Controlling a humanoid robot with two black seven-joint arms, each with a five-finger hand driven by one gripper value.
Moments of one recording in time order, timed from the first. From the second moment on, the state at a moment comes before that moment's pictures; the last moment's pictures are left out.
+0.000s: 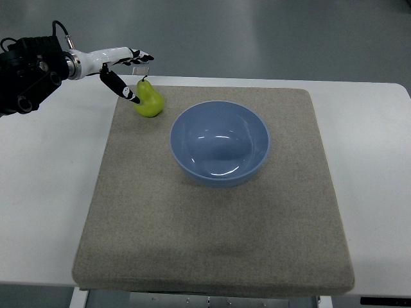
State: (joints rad) left arm -1.23 0.35 -0.09 -0.44 1.09 -0.28 -0.32; right arm 0.00 0.00 0.10 0.12 0.00 0.06 0.21
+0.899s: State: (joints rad) left arm -1.18 0.30 -0.05 -0.43 1.10 -0.24 -0.32; right arm 0.00 0.00 0.10 0.12 0.00 0.06 0.21
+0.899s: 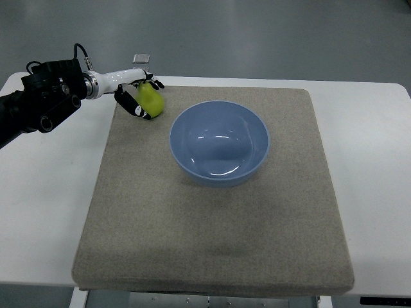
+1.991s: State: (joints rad) left arm -1.25 0.68 -0.21 -1.05 1.09 -0.26 -0.35; right arm 0.00 0.00 0.10 0.12 0.00 0.06 0.21
